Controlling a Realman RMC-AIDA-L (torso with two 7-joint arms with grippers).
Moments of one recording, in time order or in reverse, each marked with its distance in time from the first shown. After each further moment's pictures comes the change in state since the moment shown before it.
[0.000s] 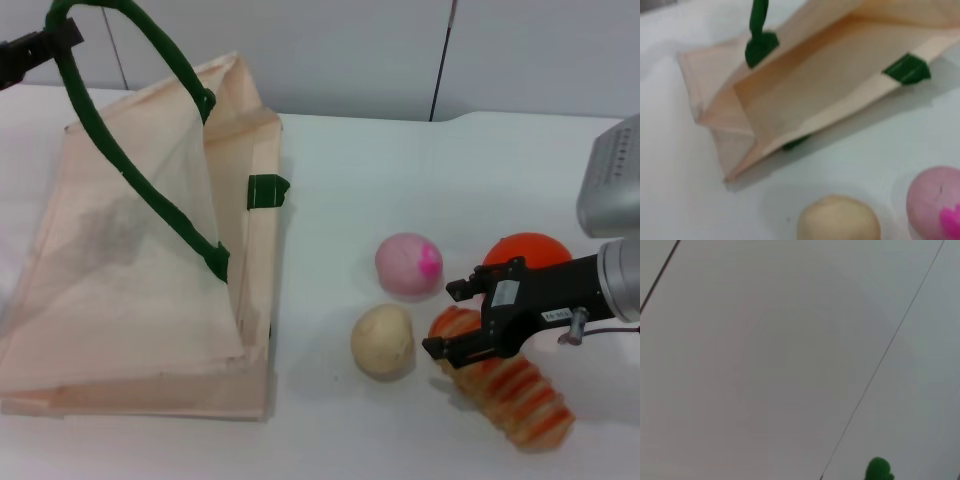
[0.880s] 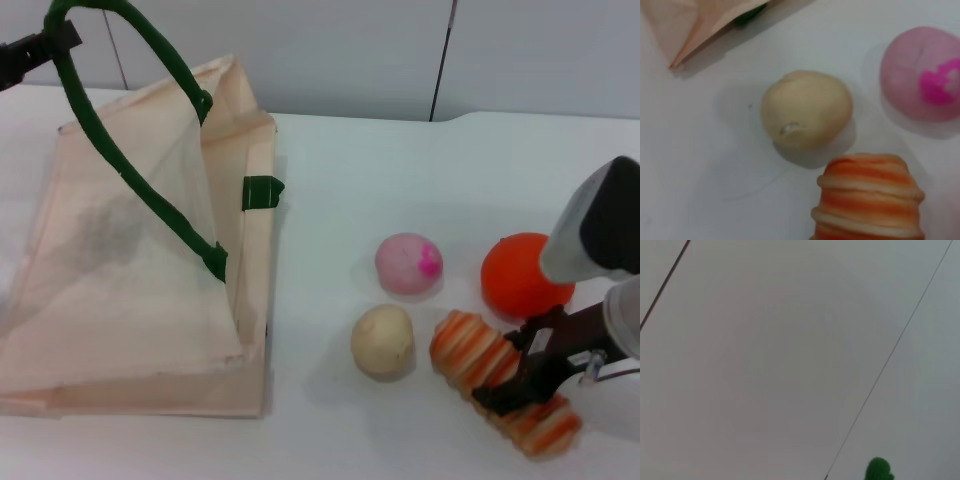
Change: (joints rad) left arm 0.002 0.000 0.000 -0.005 0.000 0.014 -0.002; right arm -0.036 -0.003 -0.173 -0.124 -0.295 -0.005 0.325
